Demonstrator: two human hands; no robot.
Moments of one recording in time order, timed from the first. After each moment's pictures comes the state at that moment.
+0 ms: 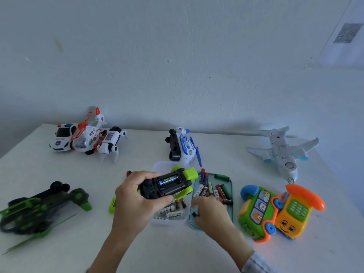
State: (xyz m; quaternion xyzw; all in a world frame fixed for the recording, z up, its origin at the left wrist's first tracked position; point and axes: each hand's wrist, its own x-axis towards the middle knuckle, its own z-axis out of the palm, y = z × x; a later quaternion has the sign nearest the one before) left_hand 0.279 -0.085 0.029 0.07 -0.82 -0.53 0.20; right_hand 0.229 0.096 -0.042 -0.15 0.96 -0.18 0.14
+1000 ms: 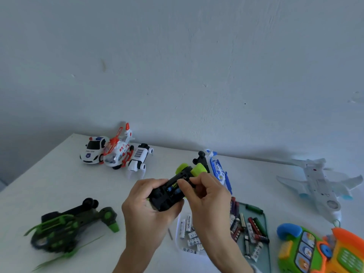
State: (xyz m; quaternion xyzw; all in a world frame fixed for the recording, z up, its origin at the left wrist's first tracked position) left_hand 0.266 -0.139 0.051 0.06 -0.80 -0.48 0.36; right_hand 0.228 -0.024 0.071 -0.10 0.77 -0.62 -0.13
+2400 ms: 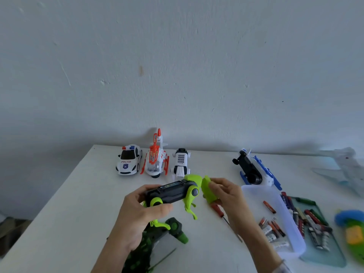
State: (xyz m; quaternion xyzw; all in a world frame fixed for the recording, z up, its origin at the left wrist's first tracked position) left_hand 0.273 -0.364 0.040 0.12 -0.64 -0.76 0.02; right_hand 0.208 -0.151 0.006 0.00 0.69 -0.72 0.07
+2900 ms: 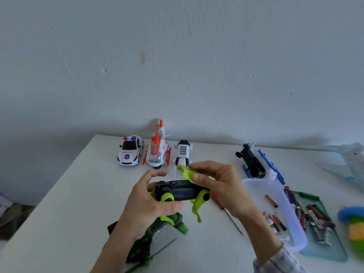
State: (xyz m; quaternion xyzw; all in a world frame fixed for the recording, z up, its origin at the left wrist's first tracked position) left_hand 0.273 -0.354 0.043 0.10 -0.73 -0.68 0.01; right_hand 0.210 -0.168 0.051 -0.19 0.69 -0.69 0.10
